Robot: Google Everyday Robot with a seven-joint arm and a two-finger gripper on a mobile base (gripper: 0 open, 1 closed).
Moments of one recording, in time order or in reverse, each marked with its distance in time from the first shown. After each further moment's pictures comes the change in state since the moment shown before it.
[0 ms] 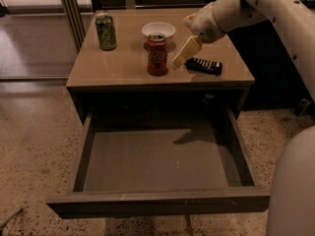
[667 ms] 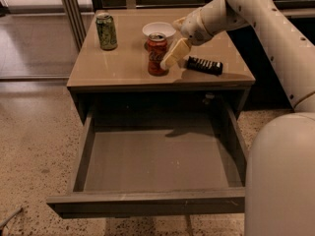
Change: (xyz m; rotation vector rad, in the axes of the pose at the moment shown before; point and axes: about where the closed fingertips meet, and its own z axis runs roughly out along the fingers) arm -0.003 -0.014 0.039 -0.034 -0.040 -0.007
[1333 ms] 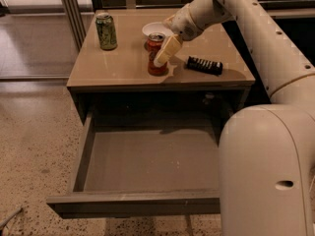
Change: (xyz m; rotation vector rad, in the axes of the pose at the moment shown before) arm -0.013 -0.008 0.024 -0.054 0.040 -0.027
